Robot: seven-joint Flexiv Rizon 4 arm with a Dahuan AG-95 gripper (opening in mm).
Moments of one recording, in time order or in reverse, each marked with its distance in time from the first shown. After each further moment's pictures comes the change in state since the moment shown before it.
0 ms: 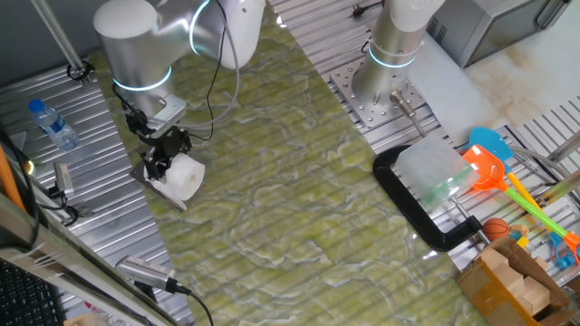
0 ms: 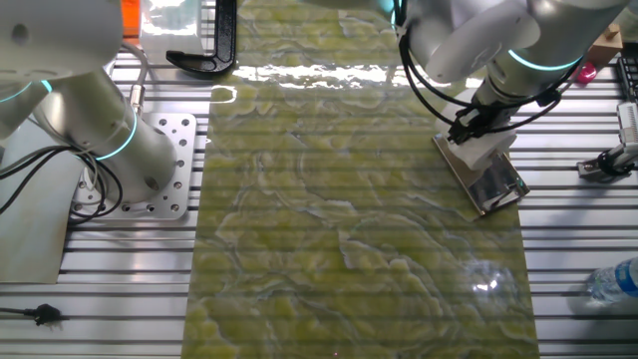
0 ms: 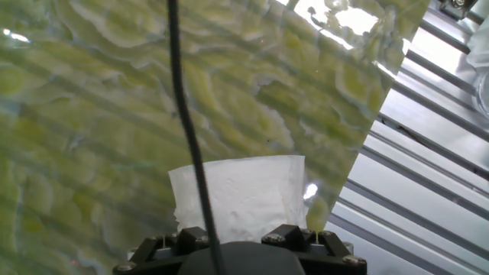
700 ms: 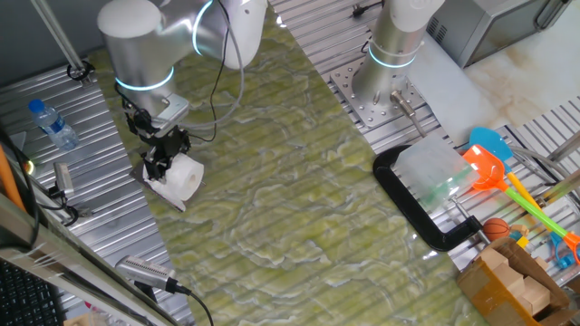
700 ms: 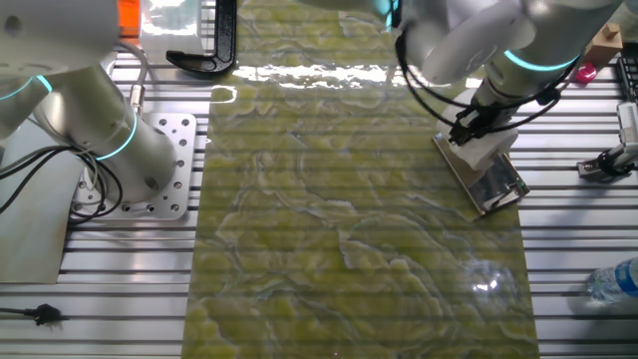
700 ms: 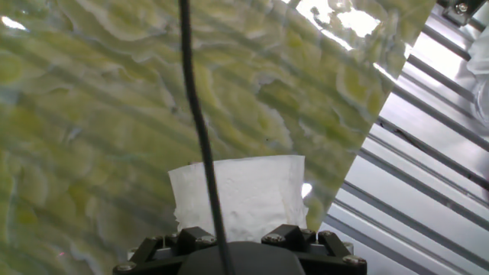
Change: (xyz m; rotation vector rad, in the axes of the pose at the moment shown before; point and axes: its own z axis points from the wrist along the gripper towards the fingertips) arm 0.002 0.001 0.001 0.046 -0.006 -0.025
